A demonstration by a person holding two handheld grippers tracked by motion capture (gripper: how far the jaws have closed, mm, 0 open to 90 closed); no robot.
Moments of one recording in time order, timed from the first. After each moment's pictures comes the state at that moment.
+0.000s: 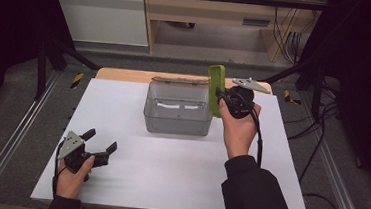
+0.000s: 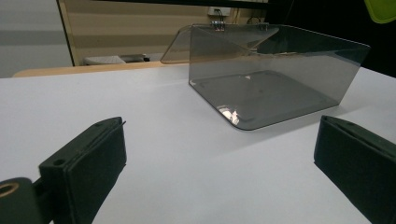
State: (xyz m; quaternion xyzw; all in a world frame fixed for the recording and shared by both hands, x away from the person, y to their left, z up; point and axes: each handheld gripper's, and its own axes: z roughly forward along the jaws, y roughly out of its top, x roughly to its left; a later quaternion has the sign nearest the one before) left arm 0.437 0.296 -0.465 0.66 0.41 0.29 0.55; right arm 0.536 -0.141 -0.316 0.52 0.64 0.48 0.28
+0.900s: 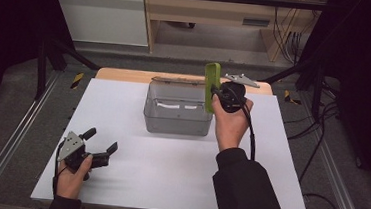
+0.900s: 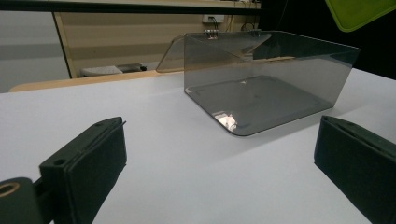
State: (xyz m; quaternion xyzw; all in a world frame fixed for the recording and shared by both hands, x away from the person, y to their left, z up) left arm 0.436 0.295 -0.463 0.66 0.39 0.30 0.56; right arm 0.556 -0.125 -0.323 0.54 0.64 0.47 0.29
